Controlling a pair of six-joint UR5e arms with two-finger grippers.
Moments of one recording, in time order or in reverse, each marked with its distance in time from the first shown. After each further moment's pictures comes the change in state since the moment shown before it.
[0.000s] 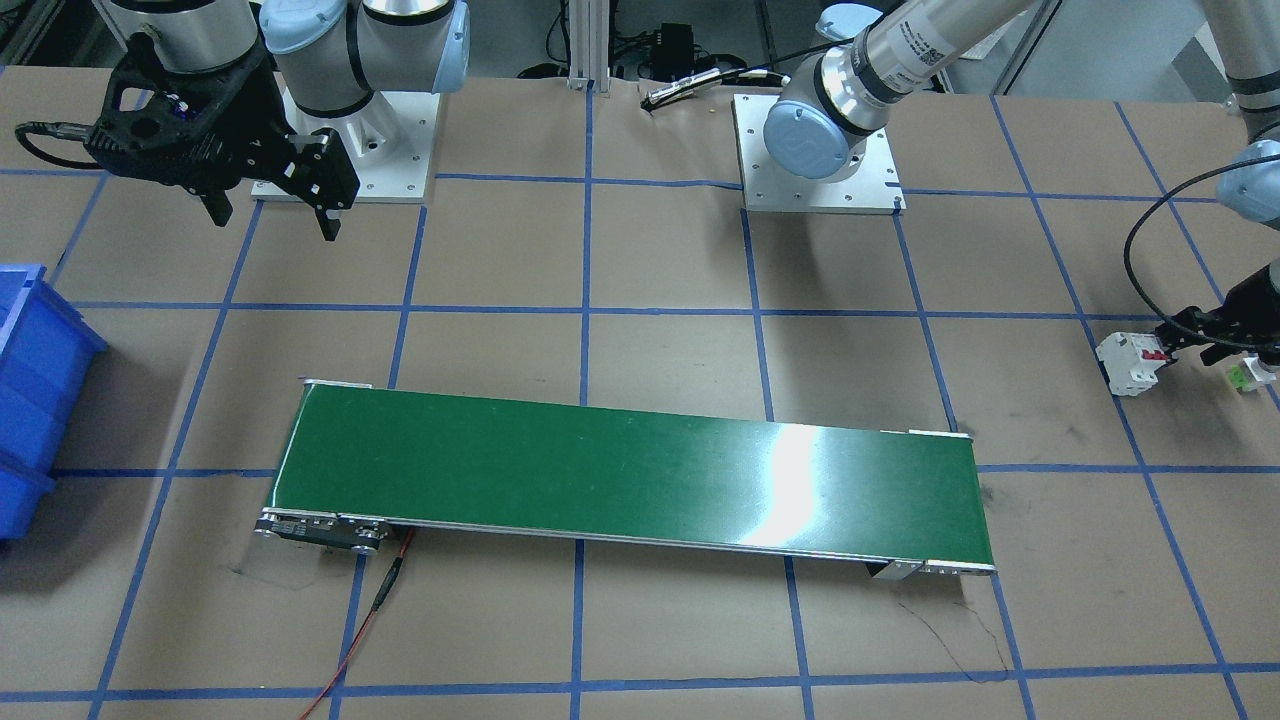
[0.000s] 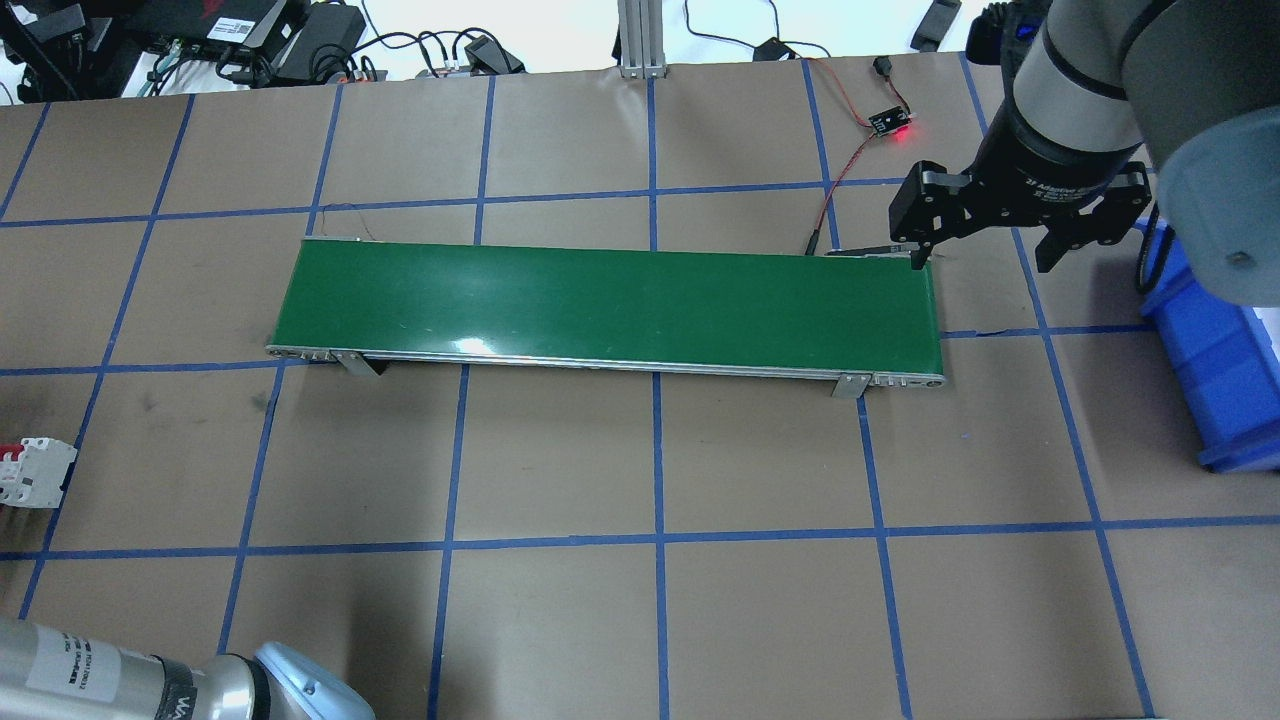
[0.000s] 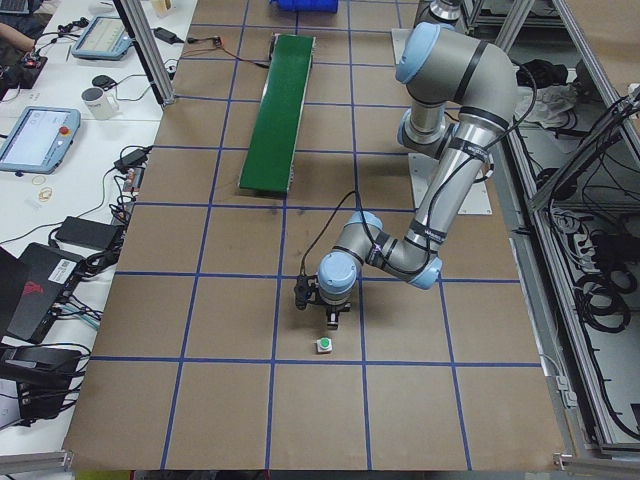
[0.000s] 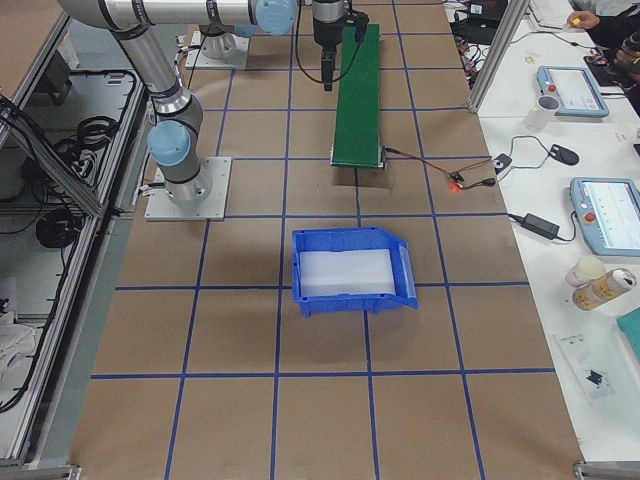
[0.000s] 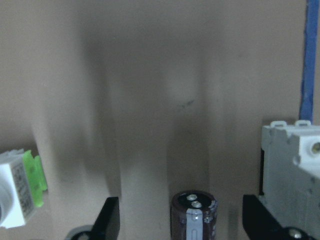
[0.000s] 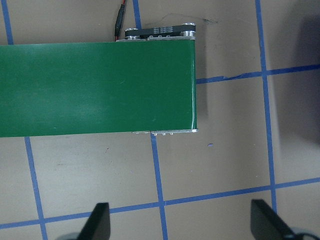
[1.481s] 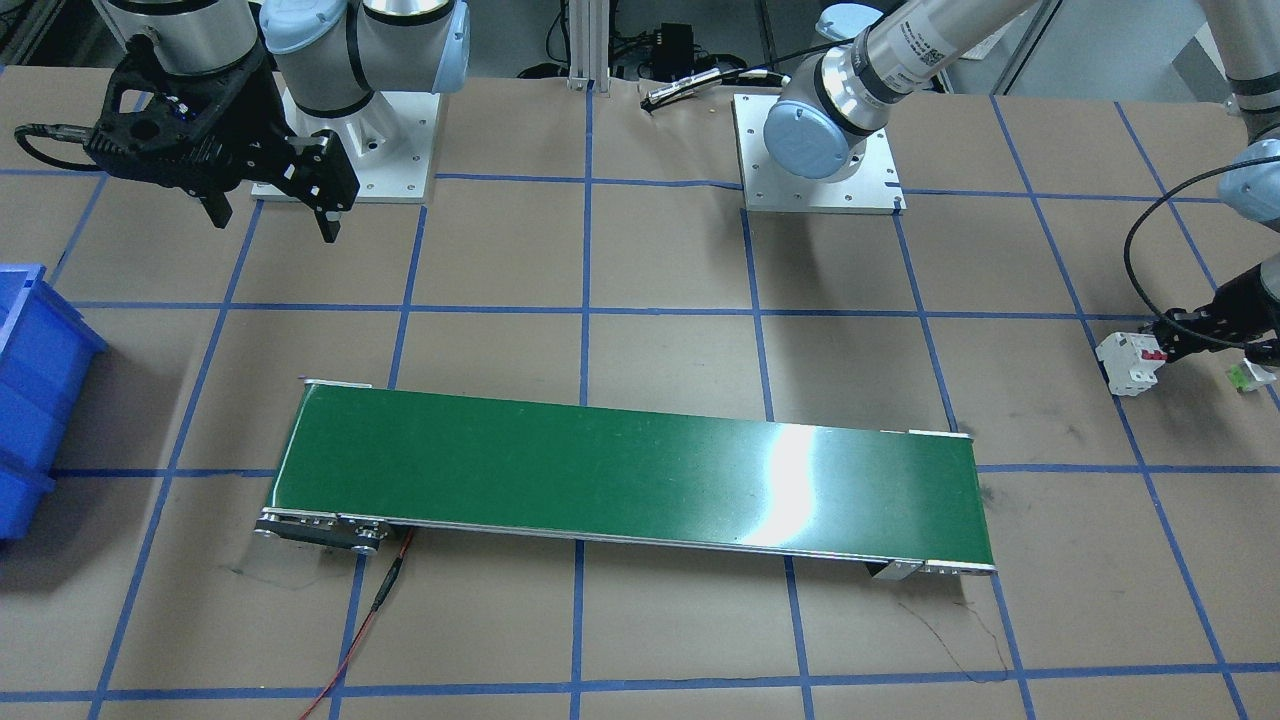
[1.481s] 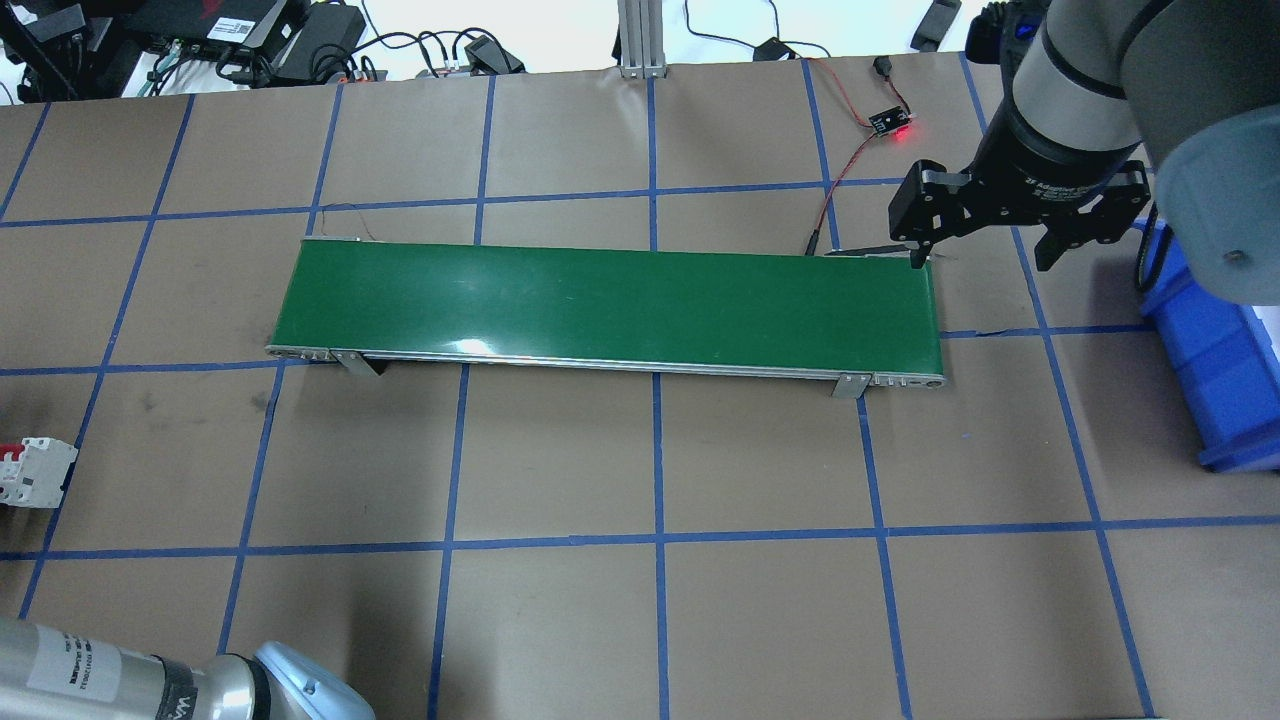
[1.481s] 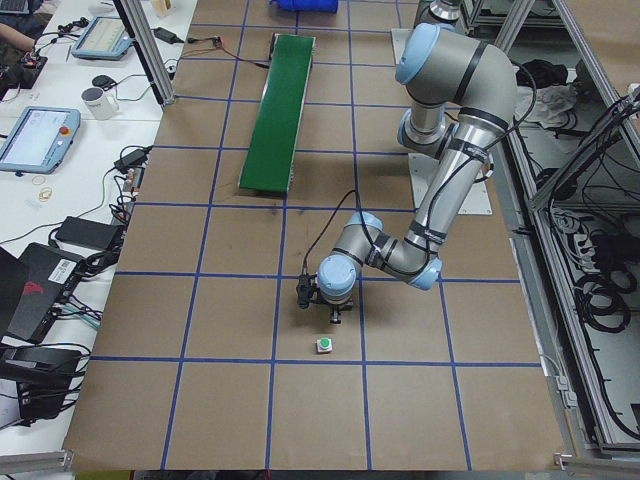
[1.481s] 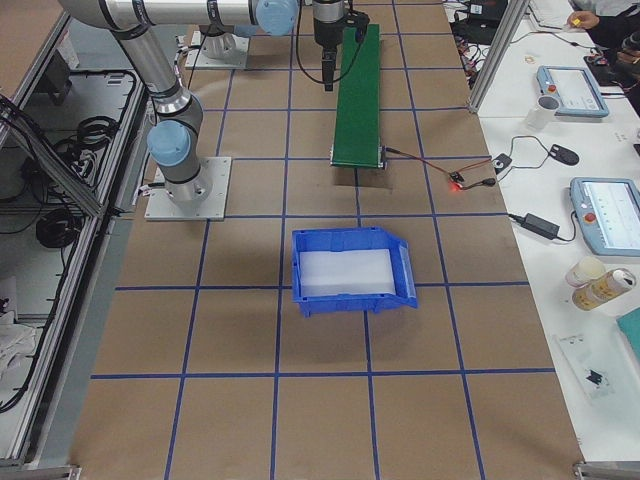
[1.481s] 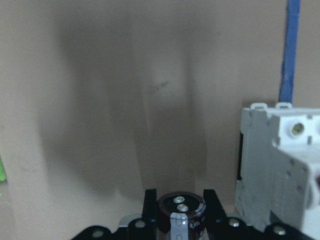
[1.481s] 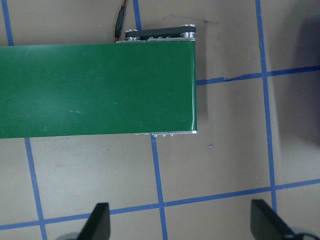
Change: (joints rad) left arm 0.001 0.000 0.003 -0.079 0.011 -0.001; right arm 0.000 0.002 0.000 -0.004 0.000 -0.001
